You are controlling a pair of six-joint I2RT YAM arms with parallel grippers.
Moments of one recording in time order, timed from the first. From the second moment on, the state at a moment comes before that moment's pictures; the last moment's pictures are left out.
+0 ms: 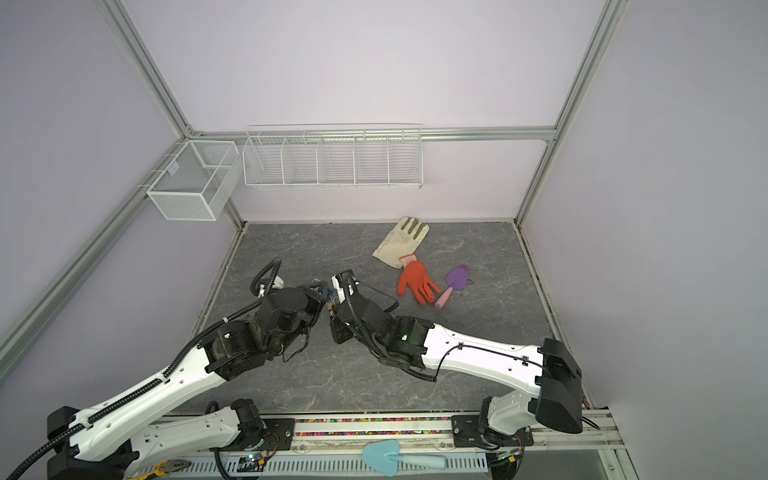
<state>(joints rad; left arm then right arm) -0.99 0.98 0.98 -0.54 -0.54 -1.59 1.21 1.43 1.19 -0.25 0.32 0.52</state>
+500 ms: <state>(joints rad) -1.01 0.97 0.98 -0.56 -0.55 -1.54 1.19 1.38 1.20 -0.33 0.25 0.52</state>
